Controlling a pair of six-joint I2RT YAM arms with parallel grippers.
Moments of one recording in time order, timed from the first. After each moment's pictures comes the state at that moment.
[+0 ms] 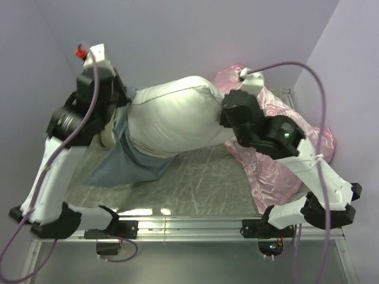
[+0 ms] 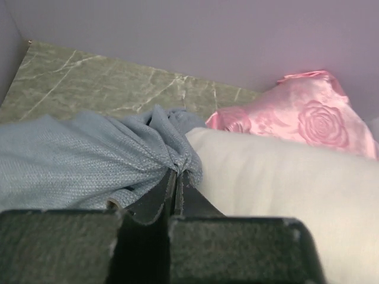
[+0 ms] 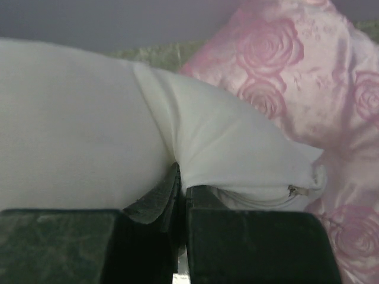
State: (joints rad) left arm -0.59 1.20 1.85 -0.93 -0.58 -0.48; right arm 0.98 1.36 1.97 -1.06 0.83 0.57
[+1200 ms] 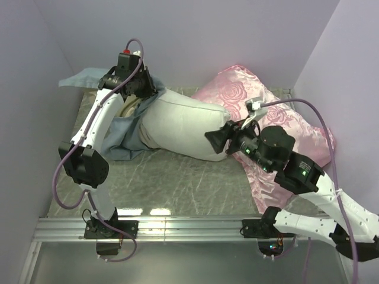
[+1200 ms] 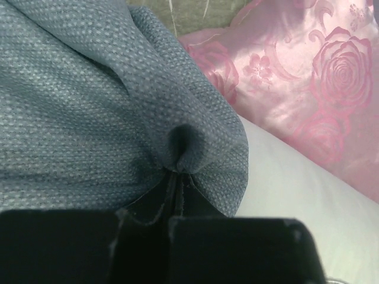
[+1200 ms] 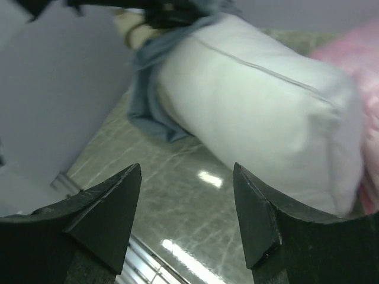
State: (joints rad) left arm -0.26 1.82 1.94 -0.78 0.12 -0.49; right arm 0.86 0.92 1.22 -0.50 0.26 0.47
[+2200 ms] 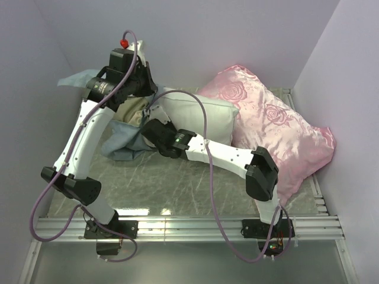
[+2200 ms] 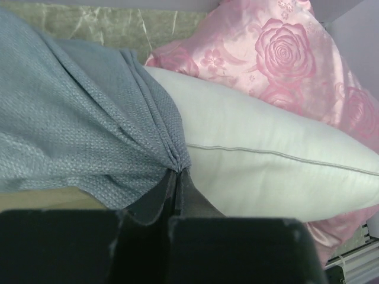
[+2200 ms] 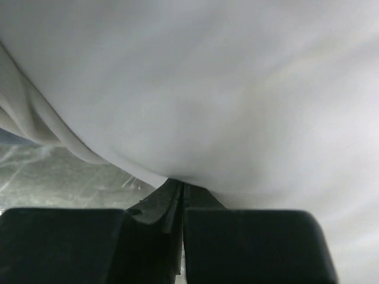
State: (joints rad) left arm -0.41 1.63 2.03 -0.93 0.00 -0.43; right arm 1.08 1.96 1.74 -0.57 0.81 0.19
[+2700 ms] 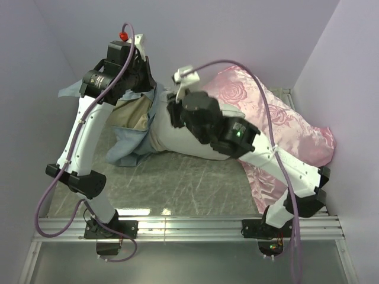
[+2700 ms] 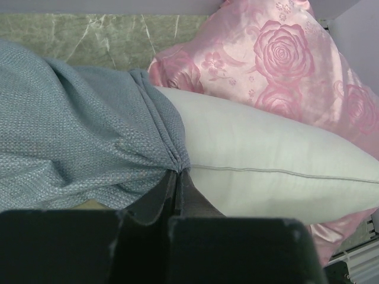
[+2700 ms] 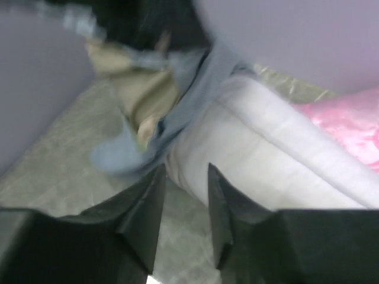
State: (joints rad) left arm -0.42 1.70 2.27 -1.08 -0.02 -0.39; right arm 1.10 1.62 2.00 -0.65 0.57 0.21
